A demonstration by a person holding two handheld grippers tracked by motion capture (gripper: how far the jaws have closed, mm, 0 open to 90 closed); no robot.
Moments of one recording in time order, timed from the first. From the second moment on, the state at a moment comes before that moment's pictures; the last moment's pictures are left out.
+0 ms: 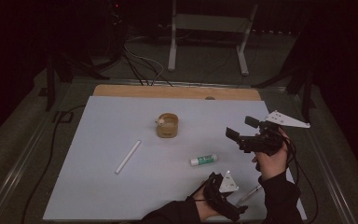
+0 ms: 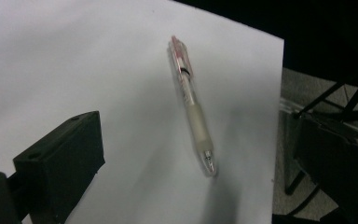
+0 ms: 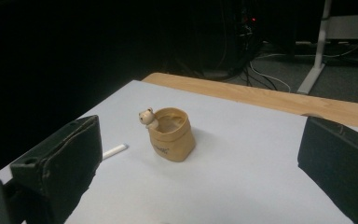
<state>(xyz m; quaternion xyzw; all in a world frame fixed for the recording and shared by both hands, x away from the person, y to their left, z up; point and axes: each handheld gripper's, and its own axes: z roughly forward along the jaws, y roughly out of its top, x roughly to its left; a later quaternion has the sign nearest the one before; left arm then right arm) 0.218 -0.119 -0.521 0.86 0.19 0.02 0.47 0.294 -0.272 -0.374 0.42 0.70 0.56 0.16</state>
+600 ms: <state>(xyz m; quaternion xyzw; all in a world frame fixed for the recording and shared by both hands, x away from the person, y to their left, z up) 0.217 -0.149 -0.537 0.90 0.16 0.03 0.41 0.295 -0.272 -0.375 0.42 0.70 0.56 0.16</state>
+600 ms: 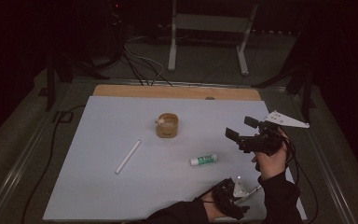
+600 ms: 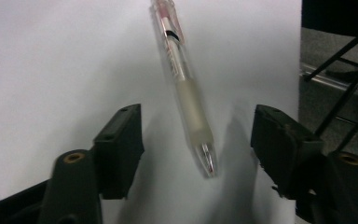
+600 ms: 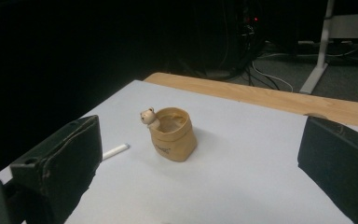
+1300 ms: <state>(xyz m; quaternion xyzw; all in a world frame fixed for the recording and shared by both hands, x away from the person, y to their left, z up) 0.226 -0.166 -0.531 0.91 0.17 0.03 0.38 0.296 -0.271 -0.376 0.42 0.70 0.56 0.15</state>
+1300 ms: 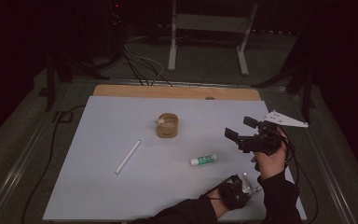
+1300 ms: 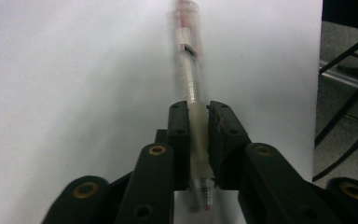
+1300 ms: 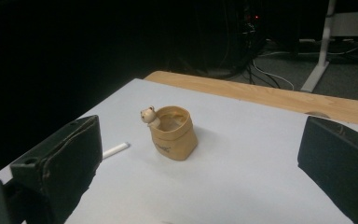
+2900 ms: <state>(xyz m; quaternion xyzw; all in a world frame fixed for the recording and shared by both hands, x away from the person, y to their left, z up) 0.248 -0.050 -0.492 0.94 0.10 0.03 0.34 0.301 -0.257 -0.399 0.35 0.71 0.59 0.16</state>
